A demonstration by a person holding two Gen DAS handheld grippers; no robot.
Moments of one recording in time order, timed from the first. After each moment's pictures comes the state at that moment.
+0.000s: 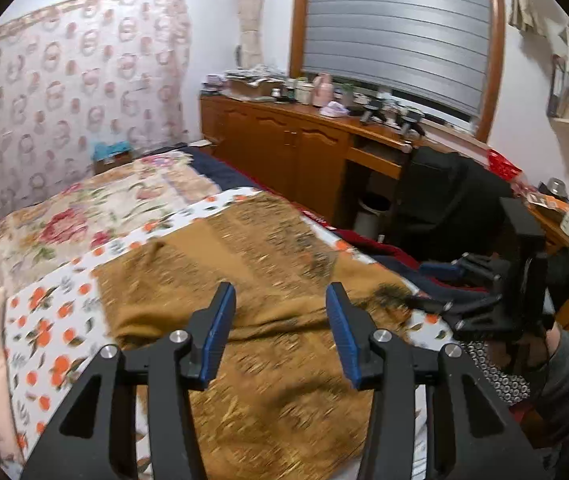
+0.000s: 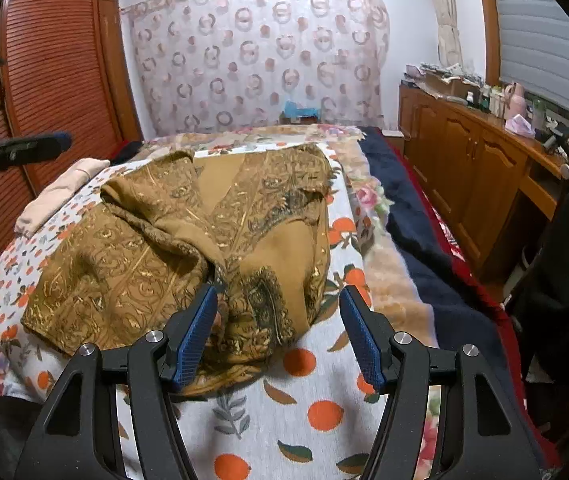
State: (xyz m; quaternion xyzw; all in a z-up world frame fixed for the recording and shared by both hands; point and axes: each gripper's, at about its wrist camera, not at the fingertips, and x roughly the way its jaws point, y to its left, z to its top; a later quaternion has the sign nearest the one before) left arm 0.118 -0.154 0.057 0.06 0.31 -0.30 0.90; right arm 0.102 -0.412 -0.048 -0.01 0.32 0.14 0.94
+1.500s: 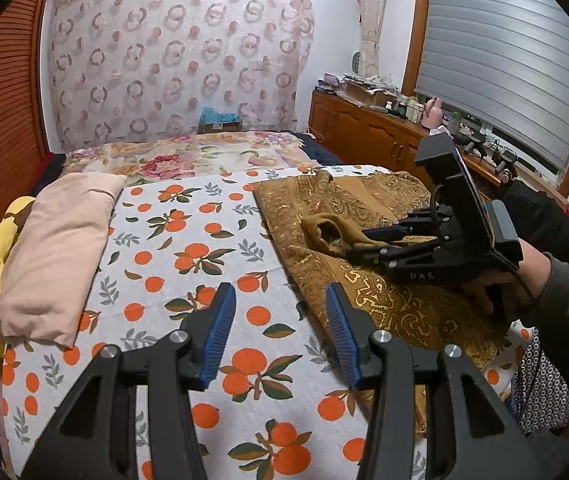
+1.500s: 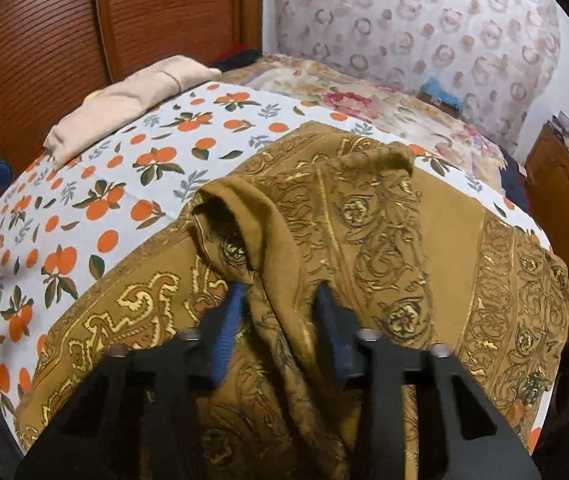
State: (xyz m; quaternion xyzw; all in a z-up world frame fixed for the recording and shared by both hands) left arm 0.098 -0.012 -0.011 -0.02 0.32 -0.14 0.94; right arm 0.248 -0.198 -0.083 -0.18 0.40 0.32 0.84
